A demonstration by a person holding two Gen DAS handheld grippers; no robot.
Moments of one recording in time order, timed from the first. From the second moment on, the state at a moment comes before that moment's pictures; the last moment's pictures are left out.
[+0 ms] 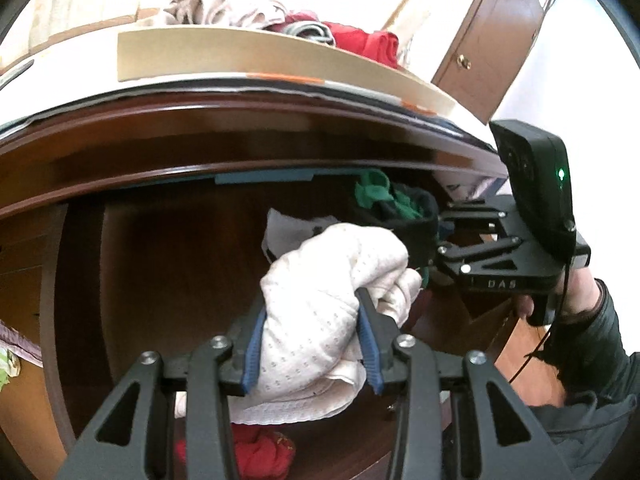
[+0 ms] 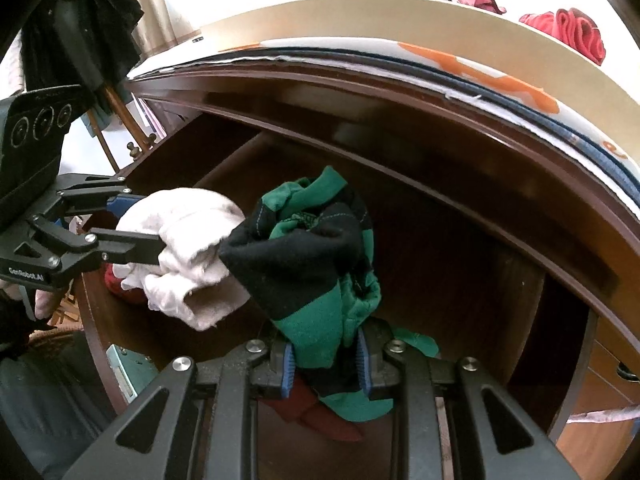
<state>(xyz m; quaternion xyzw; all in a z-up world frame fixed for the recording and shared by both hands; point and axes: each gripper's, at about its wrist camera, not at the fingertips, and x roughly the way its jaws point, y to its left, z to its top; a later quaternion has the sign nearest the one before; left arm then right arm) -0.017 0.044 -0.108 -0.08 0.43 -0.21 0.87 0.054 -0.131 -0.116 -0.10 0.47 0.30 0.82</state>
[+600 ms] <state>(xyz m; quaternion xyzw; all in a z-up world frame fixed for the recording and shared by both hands) -0.027 0.034 -0.101 -0.07 0.37 -0.18 0.91 0.035 -0.145 -0.105 -0.09 0.43 0.30 0.84</state>
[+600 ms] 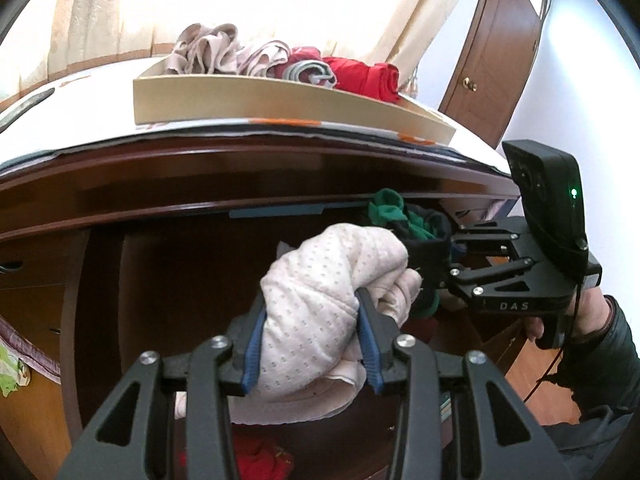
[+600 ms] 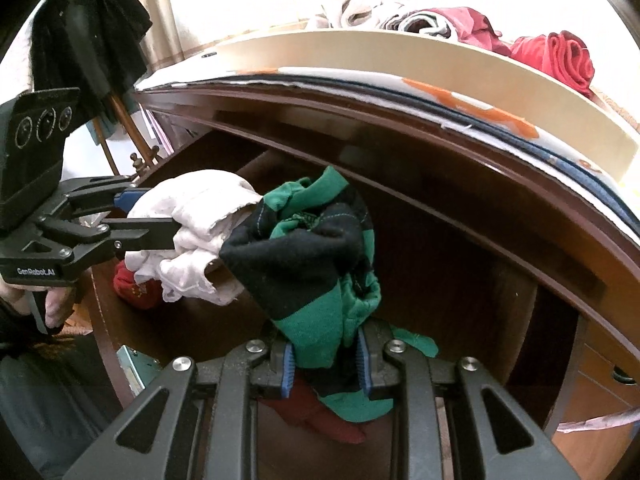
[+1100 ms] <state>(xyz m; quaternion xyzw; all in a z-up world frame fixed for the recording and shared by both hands) -0.035 0.036 -0.097 -0.06 0.35 -0.14 0.93 0.024 -0.176 -0.096 -0.06 0.41 0.31 0.86</state>
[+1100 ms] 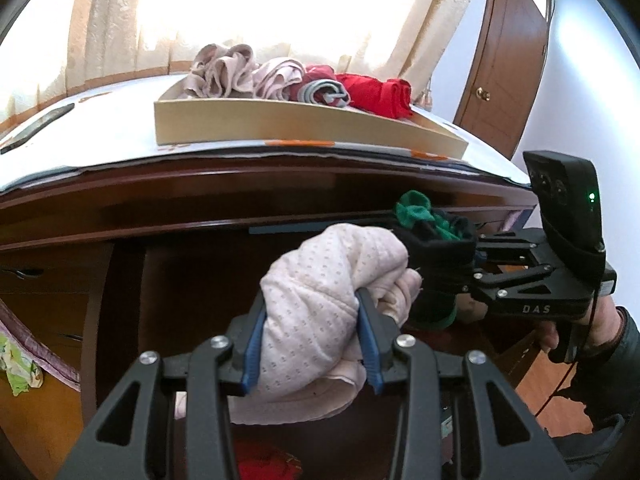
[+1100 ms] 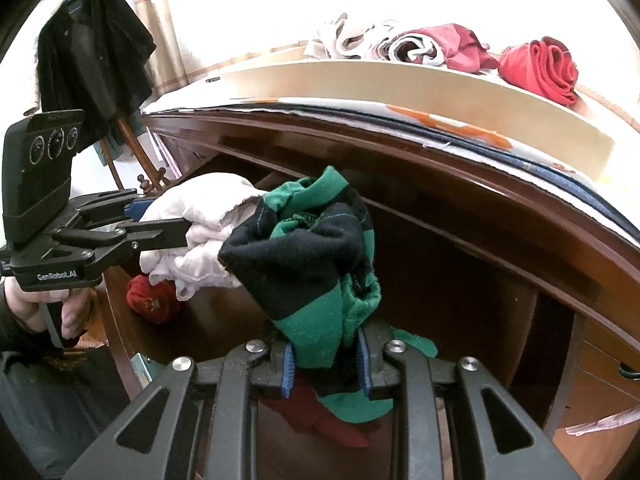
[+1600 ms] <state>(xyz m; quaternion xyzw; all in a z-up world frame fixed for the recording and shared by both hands) -0.041 0.033 -0.094 -0.05 0.33 -0.13 0.93 0.011 -0.179 -0.088 -0.06 0.38 0.30 0.87</state>
